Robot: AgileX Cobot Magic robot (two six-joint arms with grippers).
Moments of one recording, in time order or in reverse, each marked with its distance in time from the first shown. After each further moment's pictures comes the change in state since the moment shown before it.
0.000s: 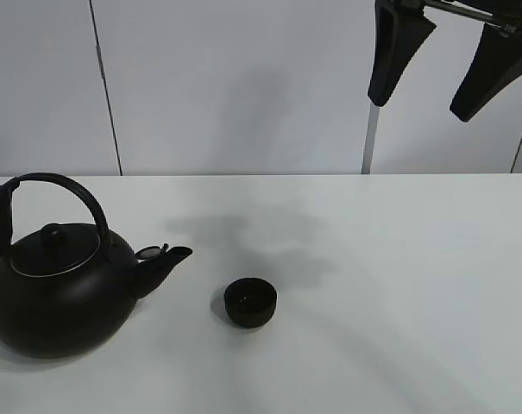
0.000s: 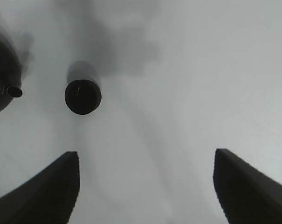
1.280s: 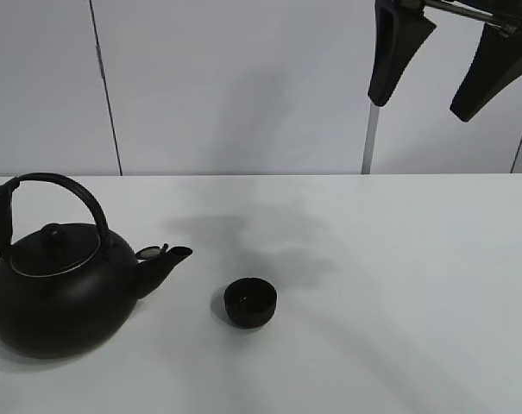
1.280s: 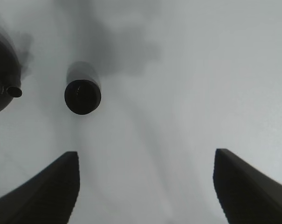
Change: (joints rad) left arm 0.000 -0.181 0.626 -0.013 -0.475 0.145; right arm 0.000 0.000 0.000 -0.001 -0.001 0.000
